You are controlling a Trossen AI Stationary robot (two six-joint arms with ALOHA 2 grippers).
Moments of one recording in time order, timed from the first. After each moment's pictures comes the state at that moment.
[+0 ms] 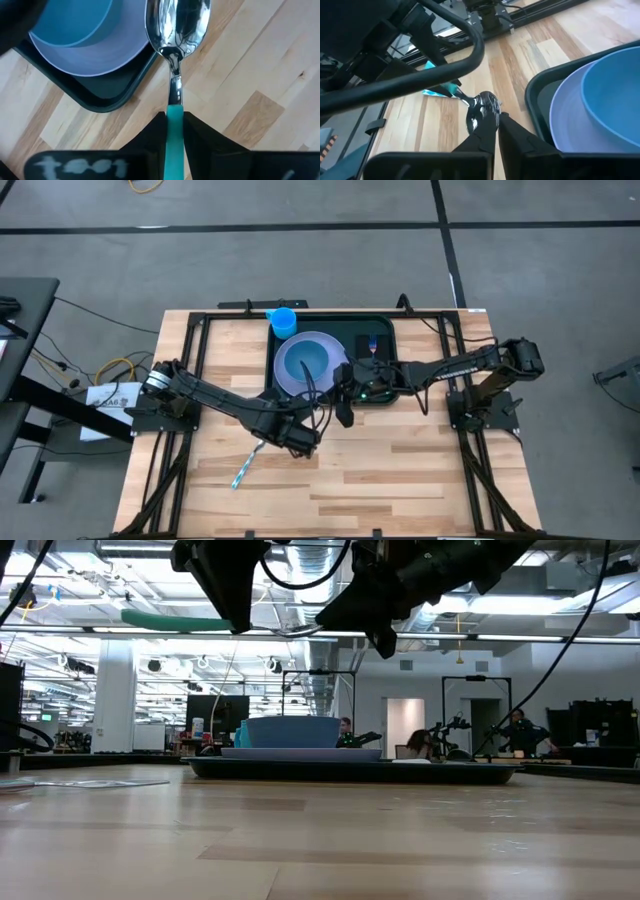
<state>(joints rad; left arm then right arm) -0.34 1.87 1.71 -1.32 -0.41 -0.92 0.04 1.57 0.95 0.17 -0.11 0.32</state>
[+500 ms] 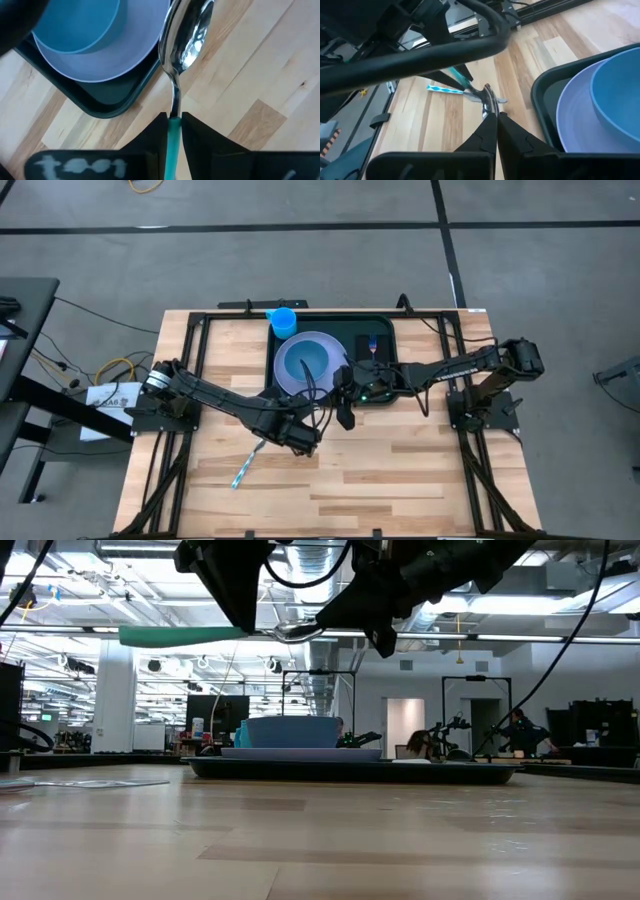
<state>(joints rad) -0.34 1.87 1.71 -1.32 -0.43 -0.93 0.04 1.57 0.95 0.17 -0.12 0.31</state>
